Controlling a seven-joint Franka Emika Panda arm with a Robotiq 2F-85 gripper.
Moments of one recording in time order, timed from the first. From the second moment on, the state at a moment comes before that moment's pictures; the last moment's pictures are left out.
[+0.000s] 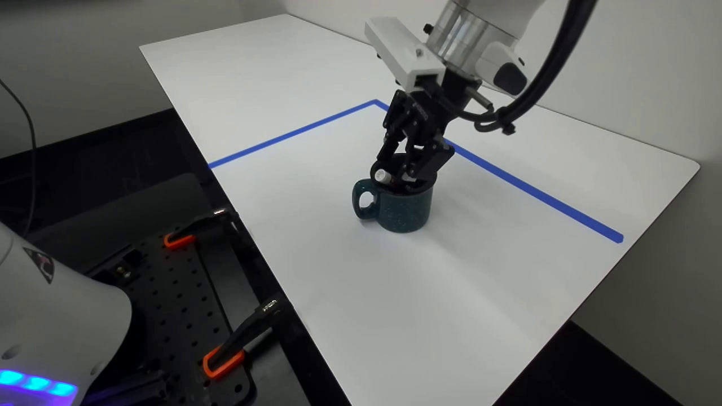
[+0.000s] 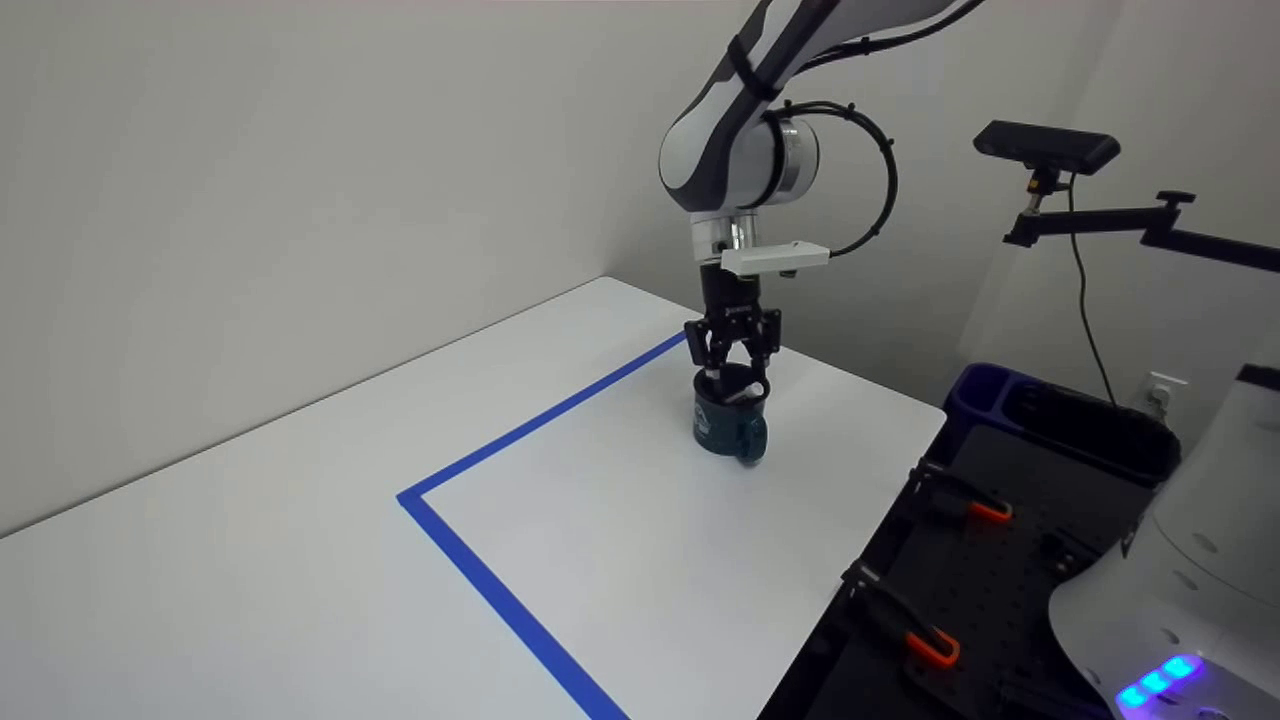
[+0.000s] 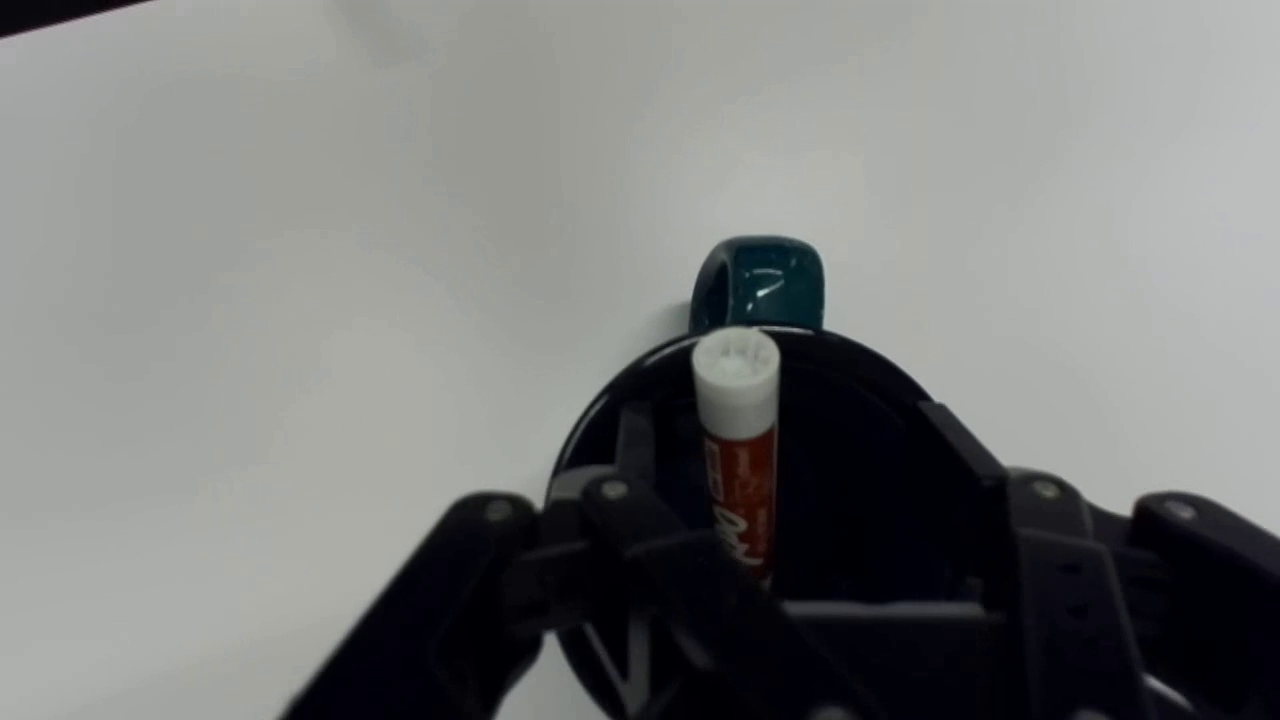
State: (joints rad) arm -0.10 0.37 -0.09 -2.18 0.23 2.13 -0.01
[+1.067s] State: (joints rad) arm -0.10 0.40 -0.09 -2.16 0.23 2.09 -0.01
